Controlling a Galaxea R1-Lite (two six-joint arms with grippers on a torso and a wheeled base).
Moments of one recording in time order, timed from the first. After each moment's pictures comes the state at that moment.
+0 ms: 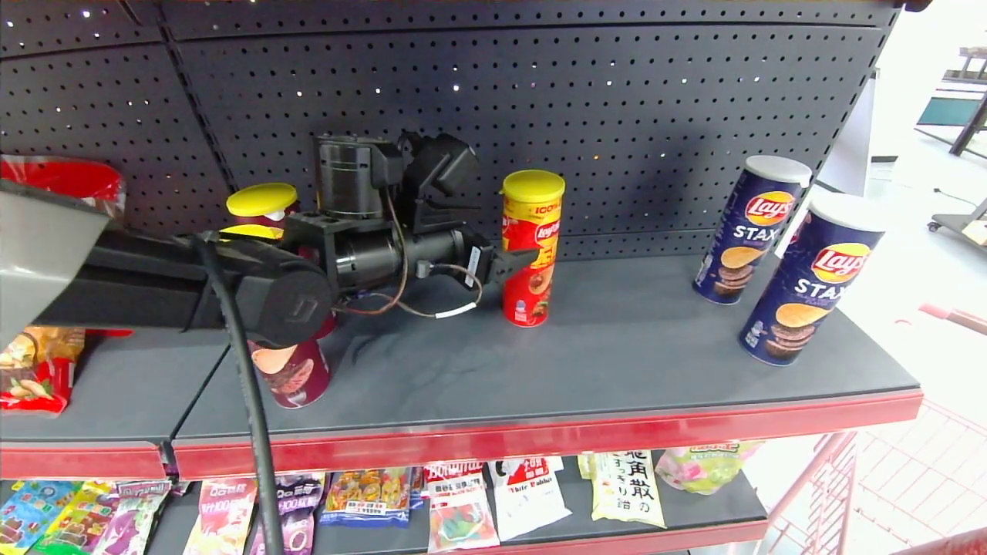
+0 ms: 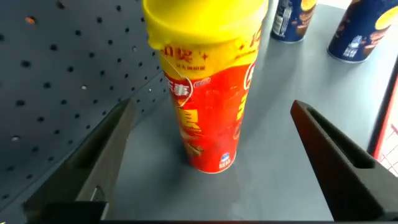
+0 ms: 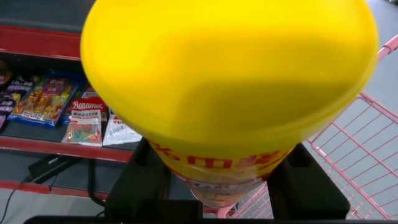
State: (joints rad) left arm -0.54 1.98 -1.29 -0.52 -0.29 0.20; right arm 0.15 0.20 -0.07 -0.01 -0.02 -0.10
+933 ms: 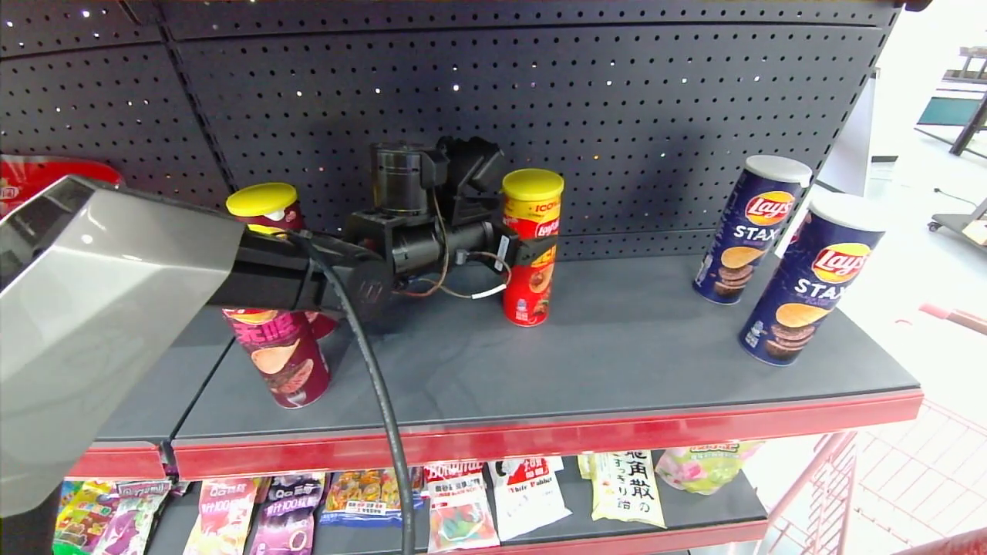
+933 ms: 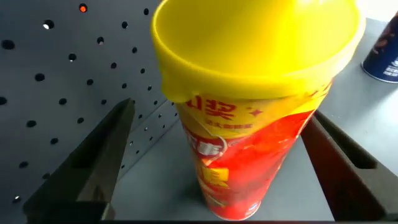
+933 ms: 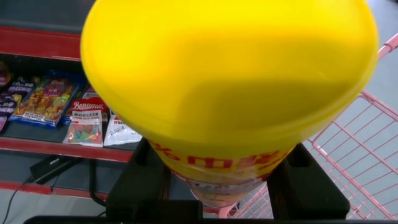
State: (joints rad) left arm -0.54 2.18 -1.54 -0.52 -0.26 0.20; right arm 0.15 0.20 -0.07 -0.01 -0.02 -0.09
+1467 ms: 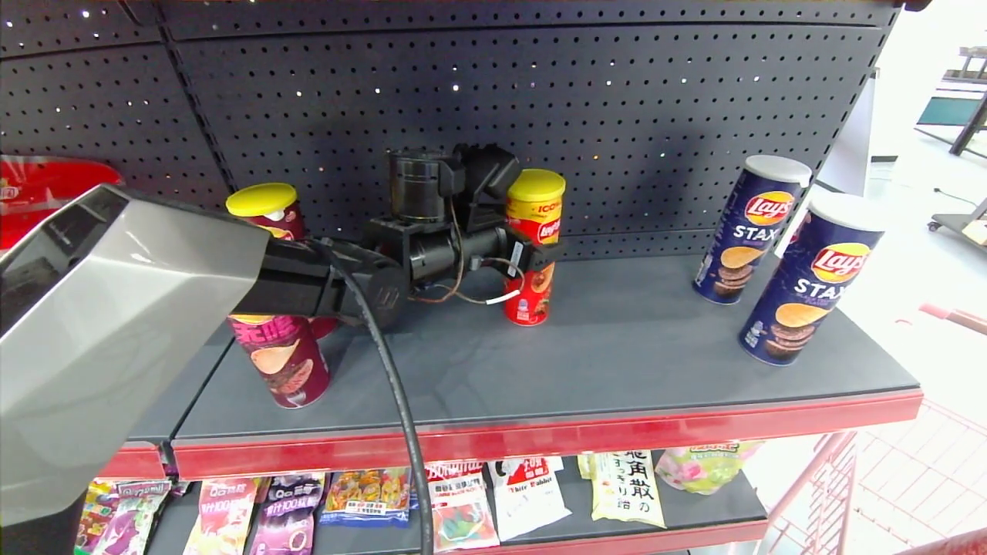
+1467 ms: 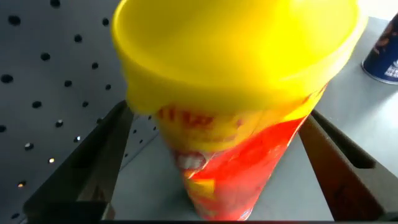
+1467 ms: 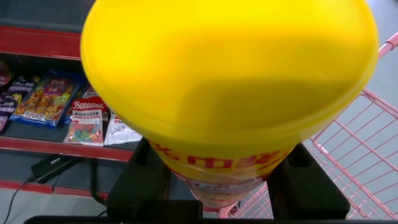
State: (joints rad) left arm -0.57 2.21 -1.57 -0.52 -0.22 0.19; right arm 0.15 0.20 -0.07 -0.01 -0.02 -0.08
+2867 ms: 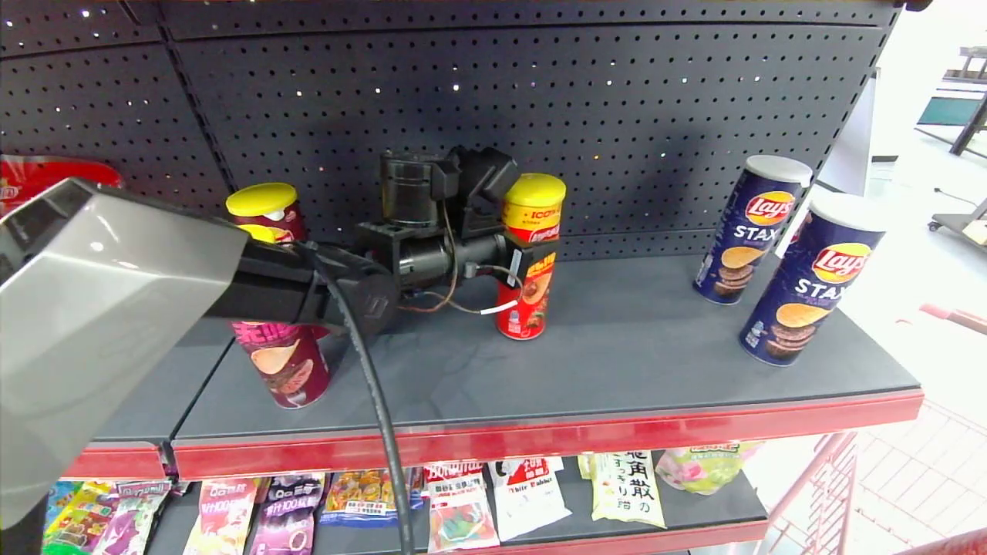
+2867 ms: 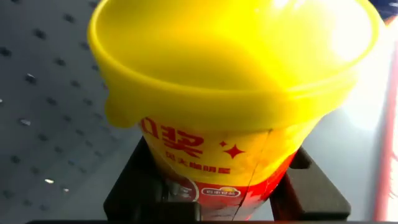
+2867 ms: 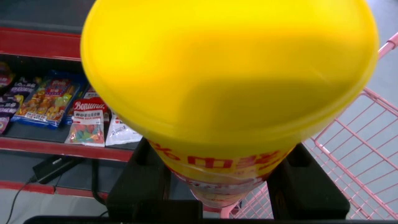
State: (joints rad) left arm -0.58 2.14 -1.46 -0.55 -0.33 0.15; right arm 0.15 0.20 -0.07 -0.01 -0.02 -0.08
